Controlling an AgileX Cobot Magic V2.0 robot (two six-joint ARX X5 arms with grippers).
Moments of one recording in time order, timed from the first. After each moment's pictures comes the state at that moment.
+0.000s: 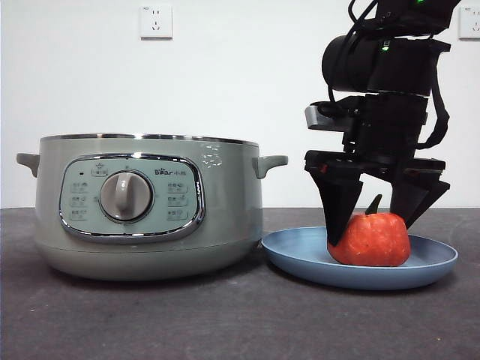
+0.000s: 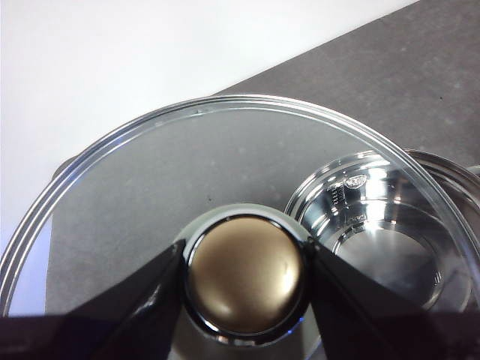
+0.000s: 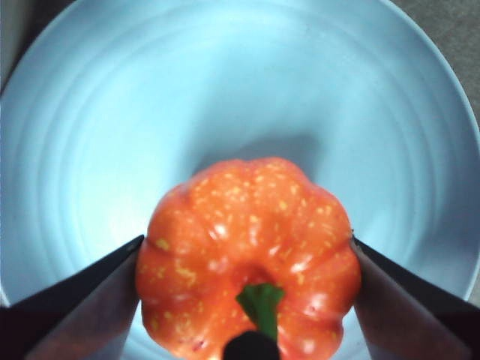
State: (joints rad) left arm -0.48 1.10 1.66 -1.08 -0.35 0.12; right arm 0.46 1.74 1.17 -0.69 0.00 0.03
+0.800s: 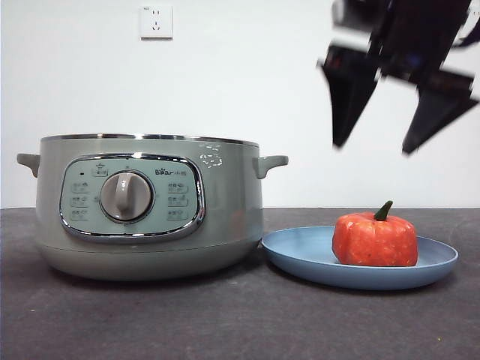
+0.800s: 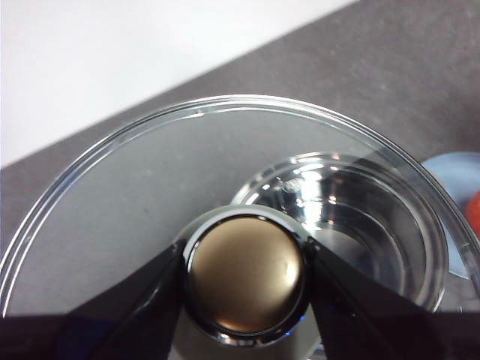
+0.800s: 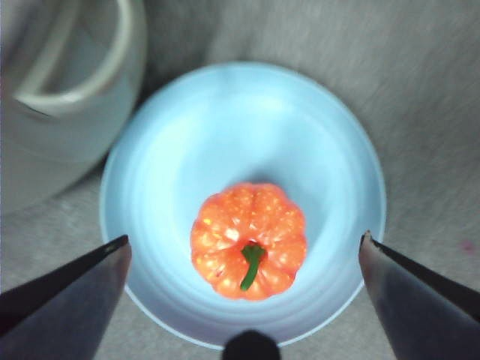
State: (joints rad) left arm -0.48 1.17 1.66 -1.05 -0.17 0.12; right arm 0.46 1.40 1.17 -0.78 0.00 0.03
